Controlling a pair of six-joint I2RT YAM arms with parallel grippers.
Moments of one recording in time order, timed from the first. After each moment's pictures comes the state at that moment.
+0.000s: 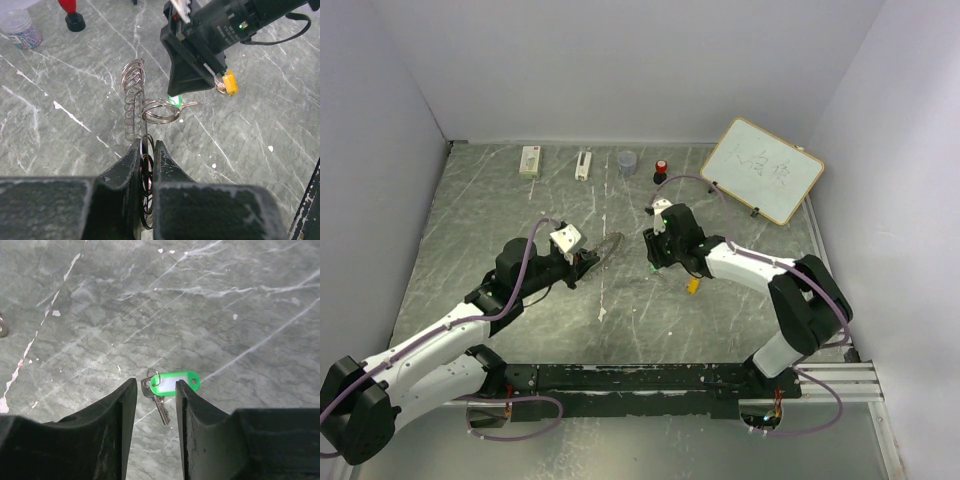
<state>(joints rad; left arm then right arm) -0.65 0.90 0.47 0.23 0.26 0.03 0.62 1.55 0.85 -0.06 -0.04 0.09</state>
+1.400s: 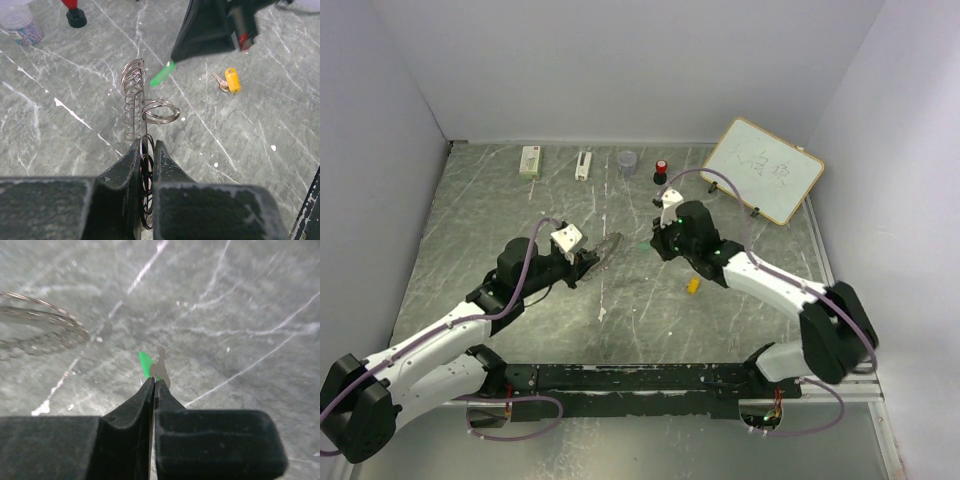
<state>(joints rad) -0.65 0.91 0.47 0.23 0.26 0.03 0.62 1.43 0.82 0.00 -0.09 0.07</state>
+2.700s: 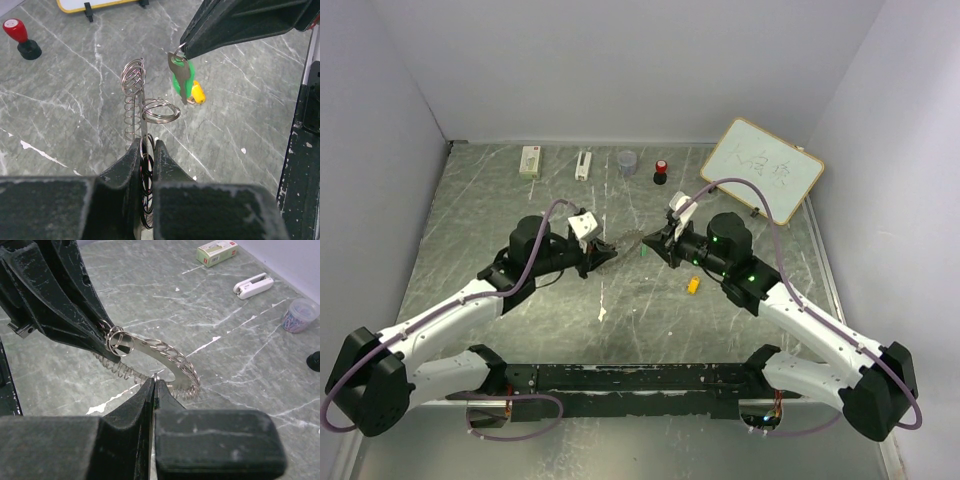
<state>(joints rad) -0.65 1.08 0.63 0.22 0.46 0.06 0.67 1.01 0.73 0.09 -0.32 -0.08</state>
